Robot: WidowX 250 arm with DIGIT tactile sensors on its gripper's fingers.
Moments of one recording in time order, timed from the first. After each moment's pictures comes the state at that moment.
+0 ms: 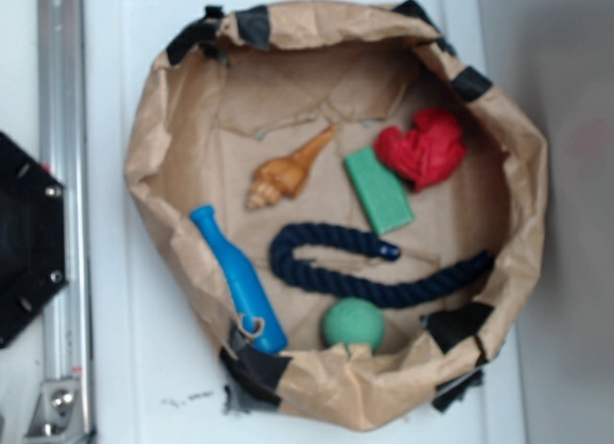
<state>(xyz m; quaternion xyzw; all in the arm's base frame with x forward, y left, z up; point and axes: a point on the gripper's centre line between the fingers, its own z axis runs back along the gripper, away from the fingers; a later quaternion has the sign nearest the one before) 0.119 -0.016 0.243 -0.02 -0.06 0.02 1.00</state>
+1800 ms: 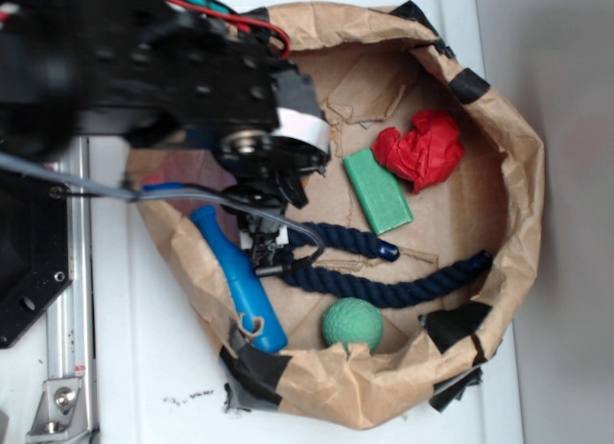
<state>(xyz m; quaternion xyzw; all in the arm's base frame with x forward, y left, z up) 0.227 0.031 0.034 -0.01 -0.01 0.03 1.00</state>
